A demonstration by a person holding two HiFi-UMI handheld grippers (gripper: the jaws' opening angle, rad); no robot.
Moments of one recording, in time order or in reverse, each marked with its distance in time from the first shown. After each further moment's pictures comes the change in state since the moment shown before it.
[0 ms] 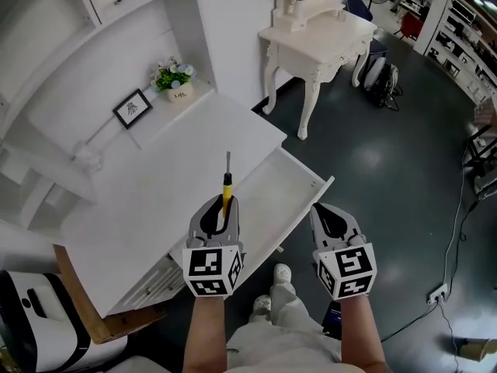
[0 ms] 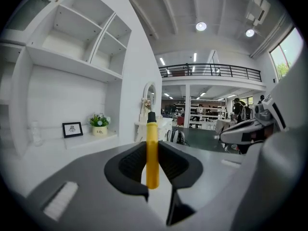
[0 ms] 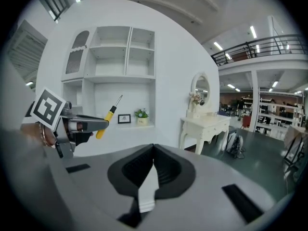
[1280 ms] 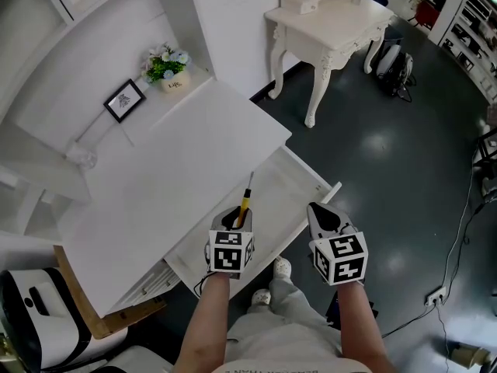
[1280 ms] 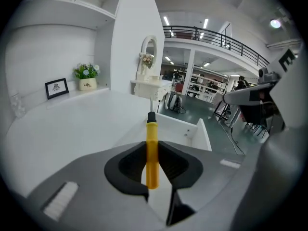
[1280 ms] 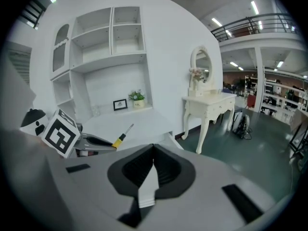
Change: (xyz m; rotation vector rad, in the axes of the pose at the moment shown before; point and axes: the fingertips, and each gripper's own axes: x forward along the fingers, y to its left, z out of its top) left arm 0.099 -0.004 -0.165 -0.048 0.480 -0.058; right arm 0.088 -0.038 -0.065 0.106 0.202 0.071
